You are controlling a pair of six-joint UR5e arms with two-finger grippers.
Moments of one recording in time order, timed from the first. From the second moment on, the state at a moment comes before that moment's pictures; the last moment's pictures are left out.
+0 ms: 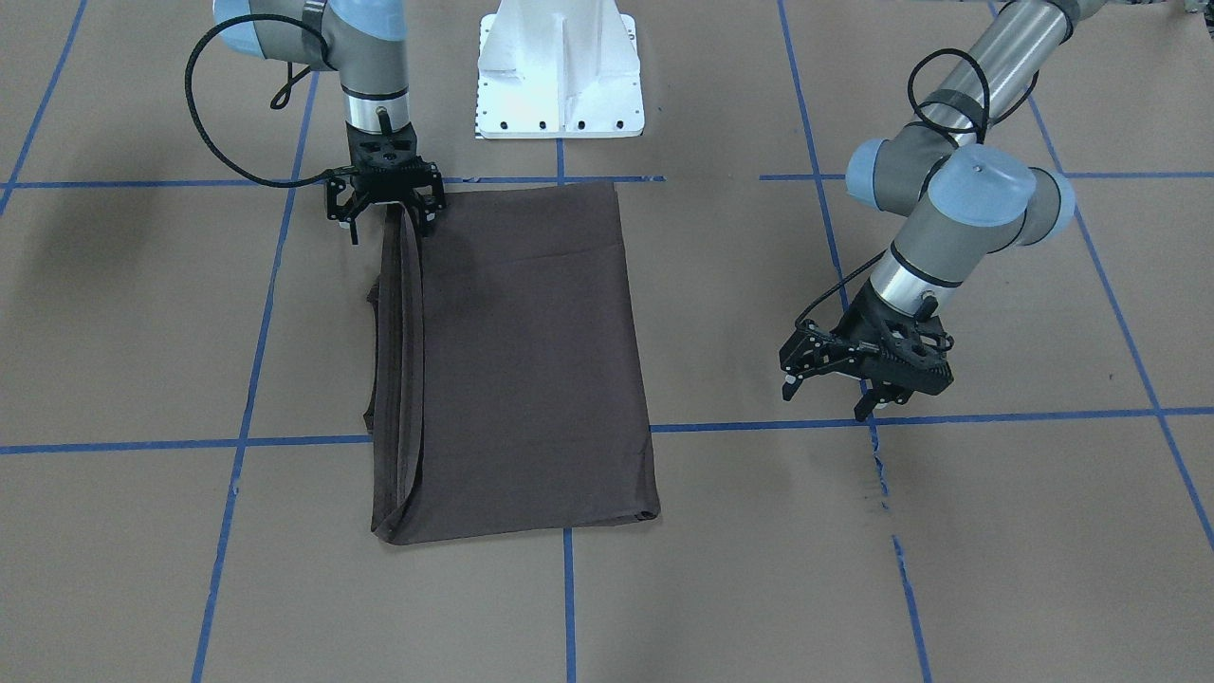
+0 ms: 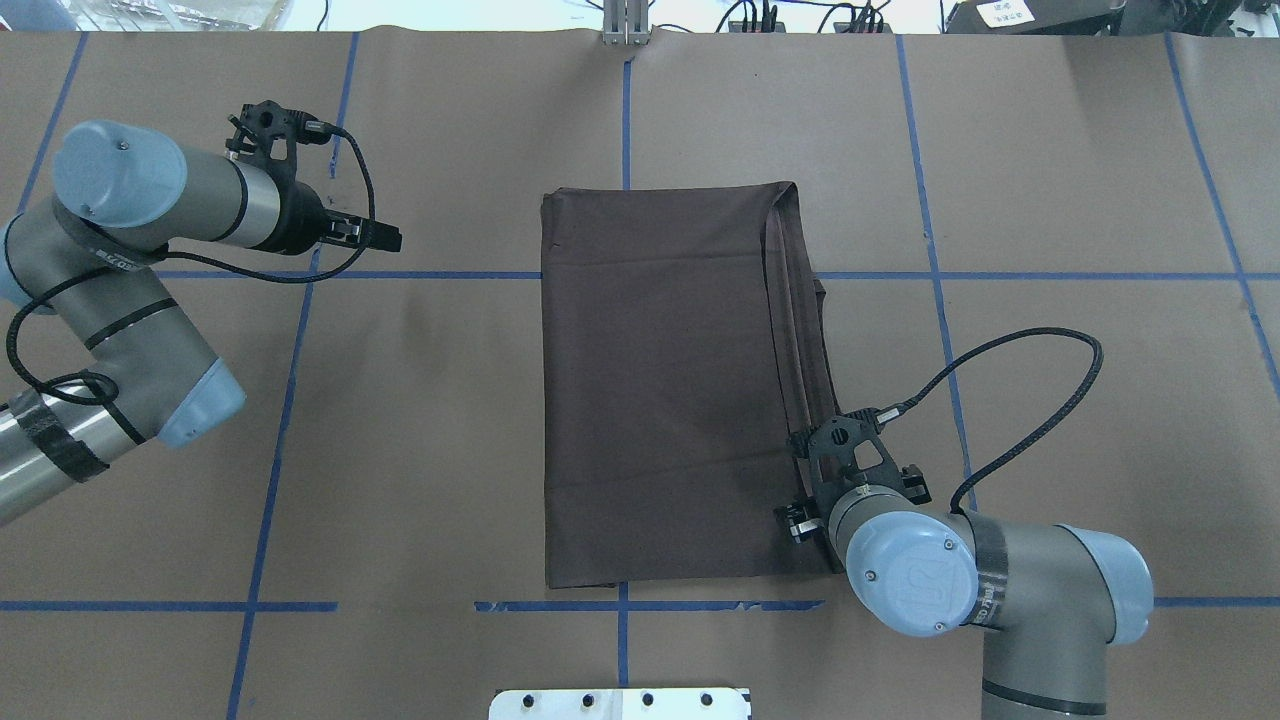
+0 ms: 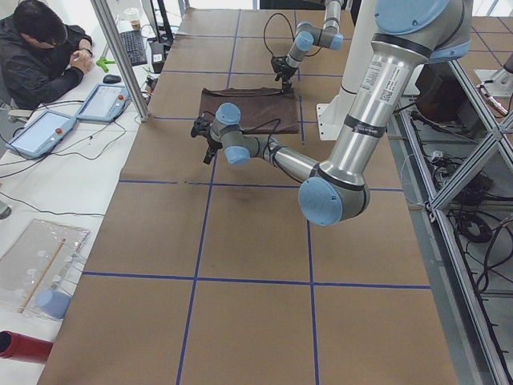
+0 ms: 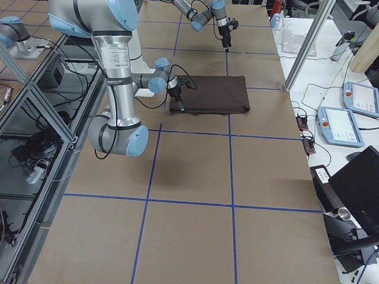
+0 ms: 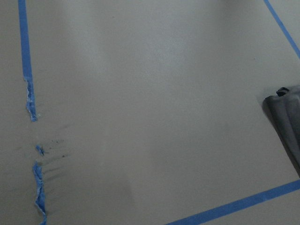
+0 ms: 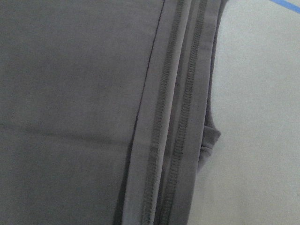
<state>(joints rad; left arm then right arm) -0.82 -1.98 -1.48 -2.33 -1.92 -0.89 0.22 -1.36 1.99 -1.53 1.34 1.11</state>
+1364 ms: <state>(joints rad) -0.81 -1.98 -1.48 -2.32 -1.92 -0.89 0.37 -1.42 1.99 -1.57 1.45 0.98</state>
